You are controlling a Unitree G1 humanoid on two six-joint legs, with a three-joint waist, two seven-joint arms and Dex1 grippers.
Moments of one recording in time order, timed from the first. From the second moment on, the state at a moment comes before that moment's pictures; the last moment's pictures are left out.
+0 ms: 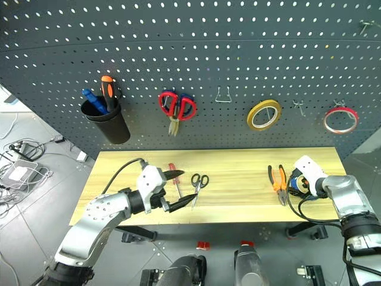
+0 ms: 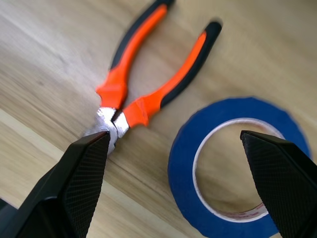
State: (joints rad) left arm -0.17 0.52 -0.20 -0.29 -0.23 0.36 -0.82; right arm -0.49 -0.74 0.16 0.58 -0.07 0.46 0.80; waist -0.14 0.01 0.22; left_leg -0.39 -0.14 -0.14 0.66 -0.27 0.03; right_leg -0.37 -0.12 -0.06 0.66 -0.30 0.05
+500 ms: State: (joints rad) left arm -0.29 0.46 -0.35 -0.18 -0.13 0.29 -0.86; right arm -0.73 -0.65 0.28 1.02 -0.21 0.32 0.87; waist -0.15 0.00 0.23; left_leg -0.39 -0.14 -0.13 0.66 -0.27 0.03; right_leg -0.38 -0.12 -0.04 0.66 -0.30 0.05
